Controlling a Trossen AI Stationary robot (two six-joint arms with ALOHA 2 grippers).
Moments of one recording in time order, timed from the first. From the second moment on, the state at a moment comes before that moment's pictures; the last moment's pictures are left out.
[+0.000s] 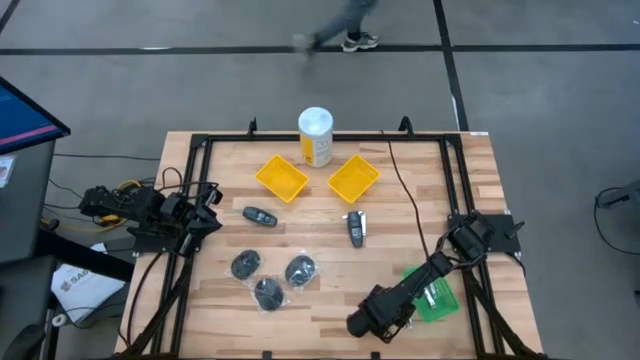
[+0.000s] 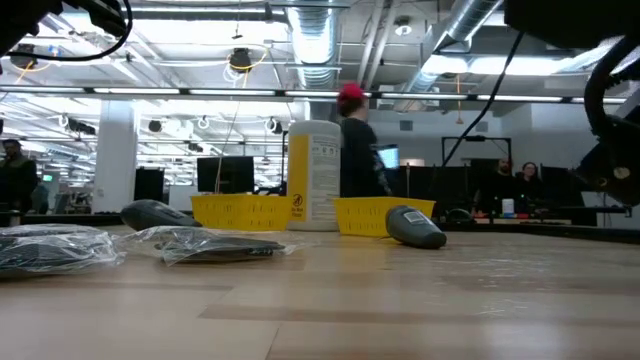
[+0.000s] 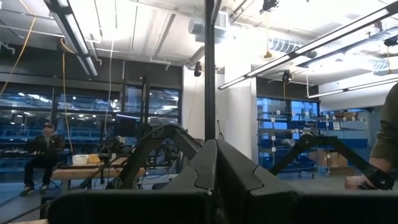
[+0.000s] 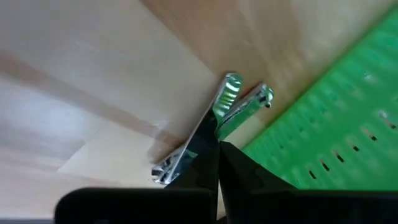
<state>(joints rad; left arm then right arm) -0.25 0.05 0.08 0.46 0.07 -0.05 0.64 2.26 1.59 -1.31 -0.38 1.26</state>
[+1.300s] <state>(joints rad) -0.25 0.05 0.08 0.47 0.07 -0.05 0.65 2.11 1.76 -1.11 0.03 0.37</state>
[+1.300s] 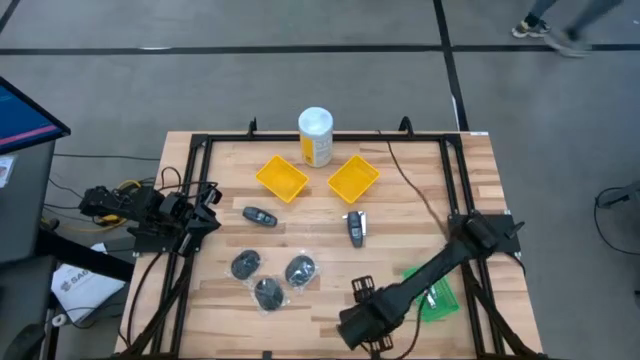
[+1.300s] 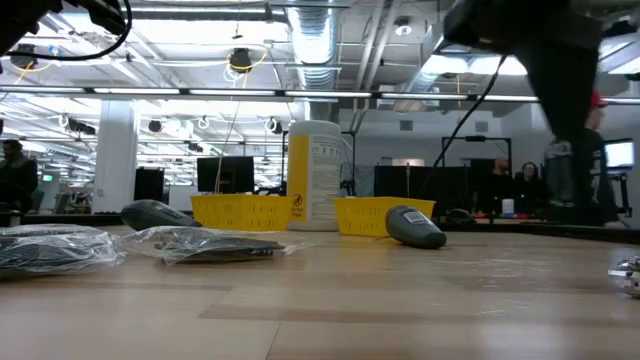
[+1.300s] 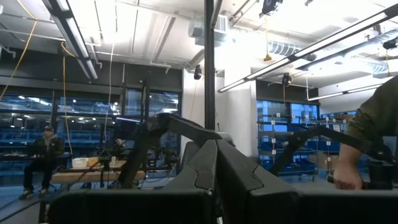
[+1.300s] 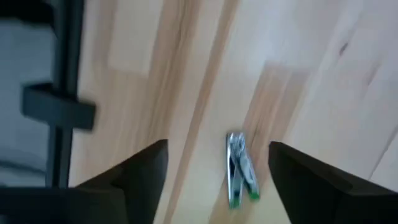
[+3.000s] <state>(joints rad) -0.25 0.05 0.08 0.47 0.05 -0.03 0.60 1.96 1.34 -0.74 -0.07 0.34</state>
